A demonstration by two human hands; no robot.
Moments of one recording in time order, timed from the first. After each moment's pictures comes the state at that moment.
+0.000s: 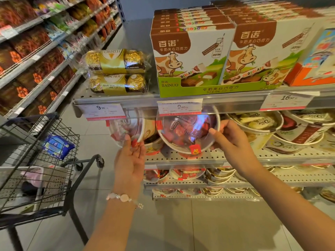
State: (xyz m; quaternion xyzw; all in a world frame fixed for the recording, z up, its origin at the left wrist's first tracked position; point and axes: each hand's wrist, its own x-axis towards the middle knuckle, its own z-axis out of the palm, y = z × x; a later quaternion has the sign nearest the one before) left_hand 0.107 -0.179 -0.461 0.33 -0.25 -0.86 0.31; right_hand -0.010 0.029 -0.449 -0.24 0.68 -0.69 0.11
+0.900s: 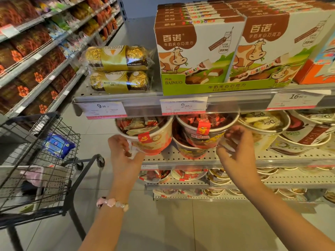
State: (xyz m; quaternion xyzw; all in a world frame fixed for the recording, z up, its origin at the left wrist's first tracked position) left_hand 0.119 -0.188 -0.466 0.28 -0.75 -0.50 0.33; right_hand 0.004 0.031 -0.478 -0.19 0.78 -0.60 -0.04
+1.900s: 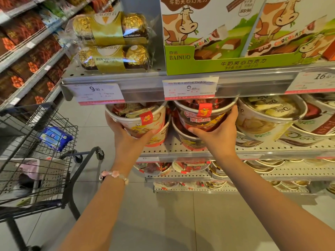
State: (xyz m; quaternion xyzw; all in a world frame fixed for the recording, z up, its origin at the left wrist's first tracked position) left_hand 0.087 -0.228 -0.512 0.25 -0.76 -0.51 0.31; right_hand -0.023 -0.030 -0.506 -0.13 0.77 -0.62 -0.05
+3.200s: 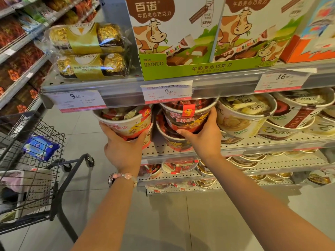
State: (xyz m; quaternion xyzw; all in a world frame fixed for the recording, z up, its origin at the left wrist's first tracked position) left_hand 0.075 -0.193 -0.517 0.40 -0.79 -0.28 0.37; right_hand -0.018 -0.019 -0.504 -0.12 0.82 -0.55 -0.05
